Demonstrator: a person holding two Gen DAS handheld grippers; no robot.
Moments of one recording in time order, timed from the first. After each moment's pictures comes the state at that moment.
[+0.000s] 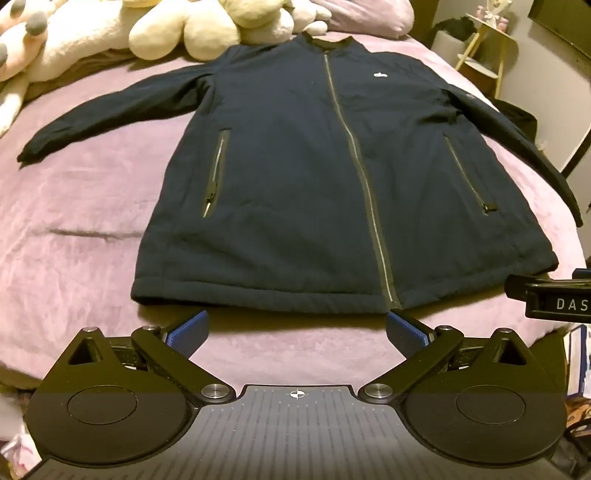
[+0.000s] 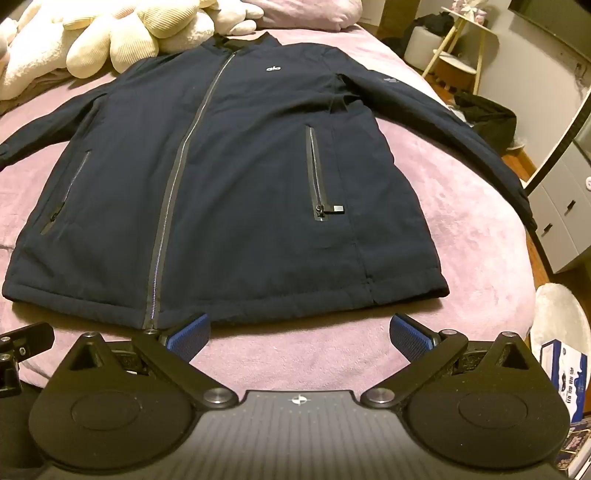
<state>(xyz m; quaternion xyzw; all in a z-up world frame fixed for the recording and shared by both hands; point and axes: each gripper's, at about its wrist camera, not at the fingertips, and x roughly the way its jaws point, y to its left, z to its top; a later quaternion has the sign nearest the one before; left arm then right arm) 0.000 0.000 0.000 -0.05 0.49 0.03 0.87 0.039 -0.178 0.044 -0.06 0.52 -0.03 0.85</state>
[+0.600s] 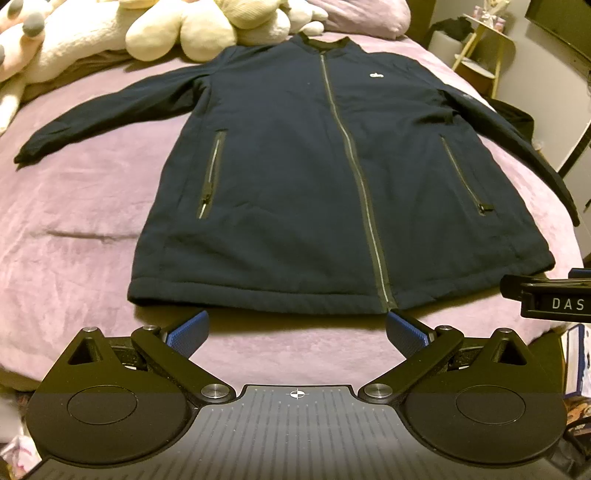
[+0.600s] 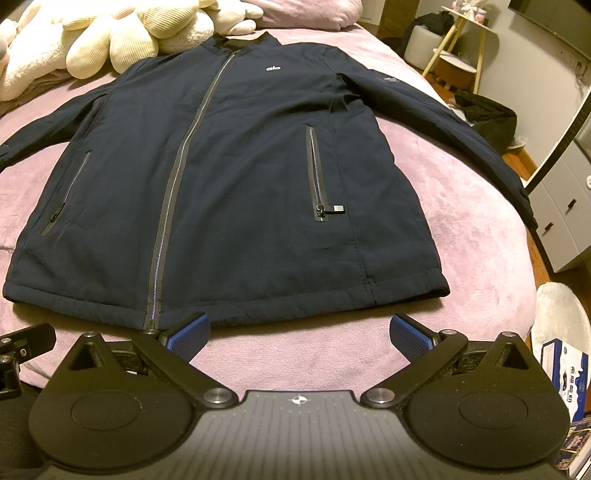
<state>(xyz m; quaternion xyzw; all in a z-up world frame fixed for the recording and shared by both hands) 0.000 0.000 -0.001 -0.05 0.49 0.02 0.87 0.039 -0.179 0.046 -0.06 0.52 -0.03 0.85</state>
